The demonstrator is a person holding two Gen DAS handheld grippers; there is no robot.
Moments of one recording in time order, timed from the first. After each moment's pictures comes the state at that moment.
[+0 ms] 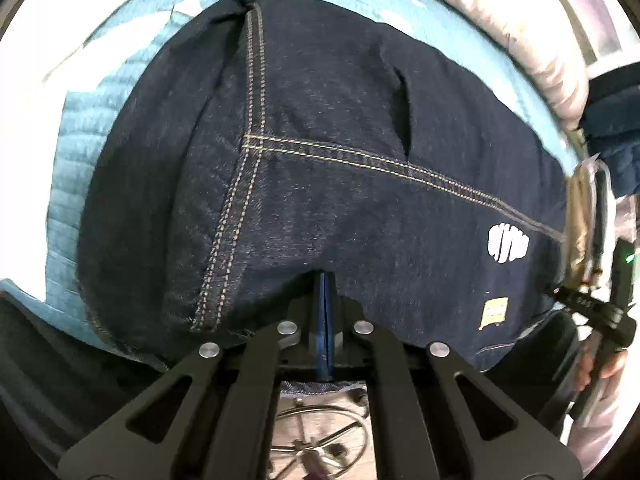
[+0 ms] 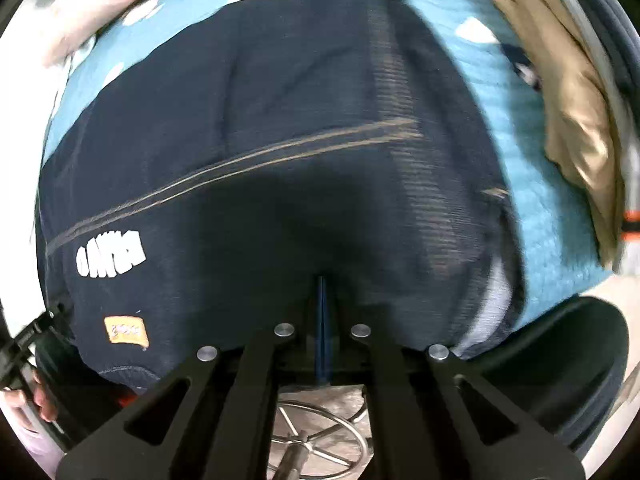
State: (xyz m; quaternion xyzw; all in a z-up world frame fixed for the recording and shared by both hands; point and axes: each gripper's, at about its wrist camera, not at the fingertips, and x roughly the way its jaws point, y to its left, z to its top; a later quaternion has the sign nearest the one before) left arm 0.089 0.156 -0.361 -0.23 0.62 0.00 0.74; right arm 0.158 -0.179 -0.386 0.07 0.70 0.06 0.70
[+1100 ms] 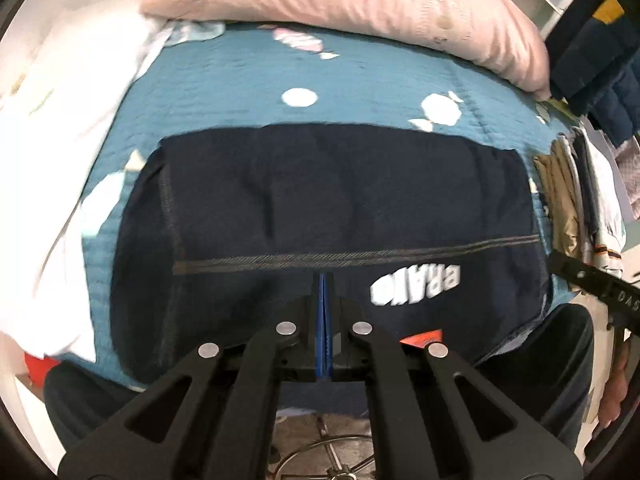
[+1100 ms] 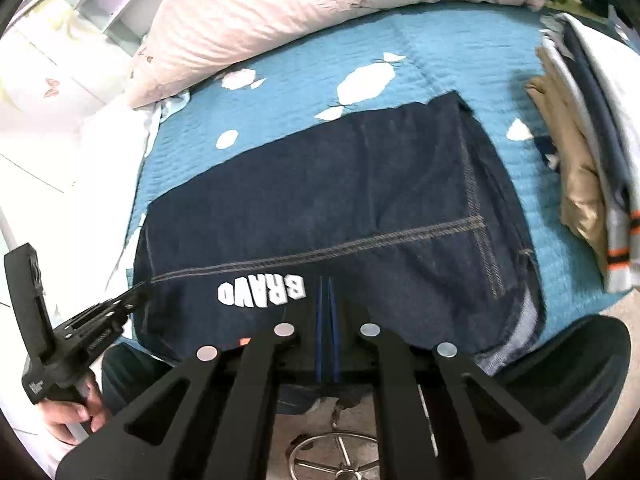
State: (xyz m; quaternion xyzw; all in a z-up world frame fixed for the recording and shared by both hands) left arm 0.140 0.069 -0.266 -0.08 0.58 0.00 0.81; right arm 0.156 -0.146 -0.282 0.14 0.61 0.16 0.76
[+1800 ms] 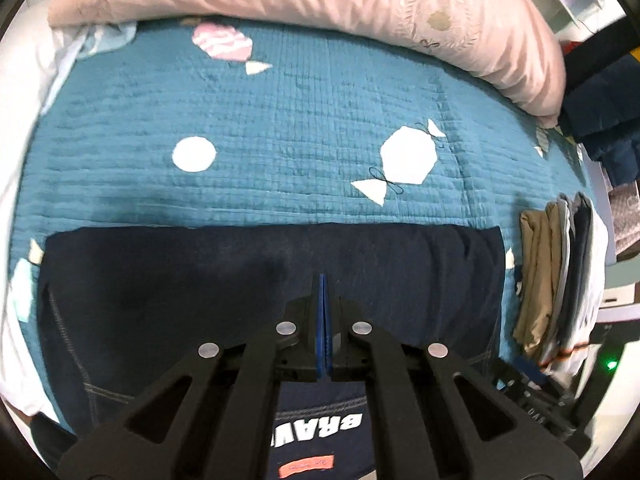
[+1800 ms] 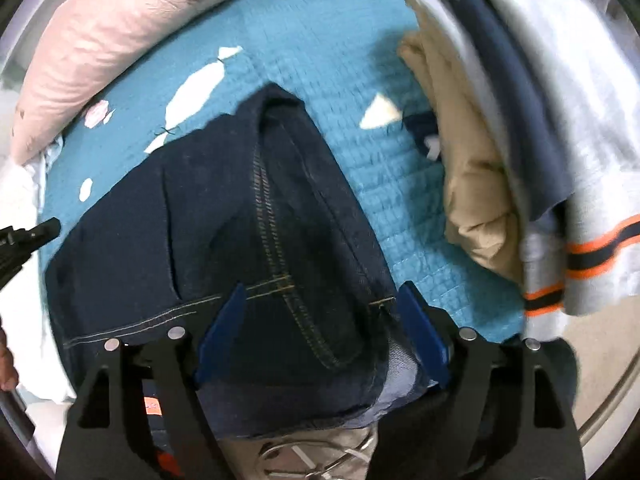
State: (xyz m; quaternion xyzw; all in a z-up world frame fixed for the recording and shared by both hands) left arm 0.306 0.018 -0.297 -0.14 0.63 -0.03 0.76; right arm 0.229 -0.263 -0.353 0.15 0.67 0.01 0.73
